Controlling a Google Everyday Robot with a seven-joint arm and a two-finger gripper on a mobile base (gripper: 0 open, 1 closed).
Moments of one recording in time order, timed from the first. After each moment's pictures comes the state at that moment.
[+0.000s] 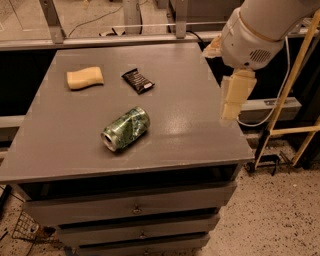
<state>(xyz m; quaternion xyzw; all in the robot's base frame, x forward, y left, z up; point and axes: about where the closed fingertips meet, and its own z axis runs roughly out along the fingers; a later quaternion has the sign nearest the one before) 0.512 -0.119 0.963 -0.73 0.66 -0.01 0.19</state>
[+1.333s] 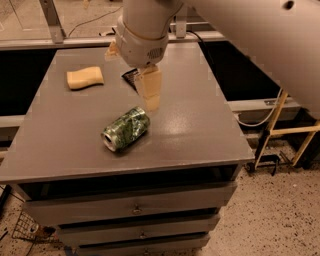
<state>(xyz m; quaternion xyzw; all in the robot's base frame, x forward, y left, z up) 0.547 0.061 0.944 -0.88 0.43 -0.02 0.18</state>
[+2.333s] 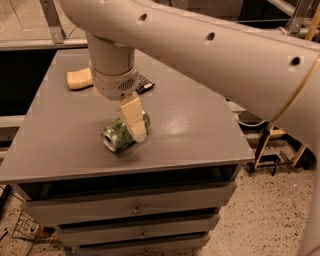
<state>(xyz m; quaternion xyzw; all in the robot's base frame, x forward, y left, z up) 0.526 0.093 0.876 -0.90 0.42 -0.04 0.07</state>
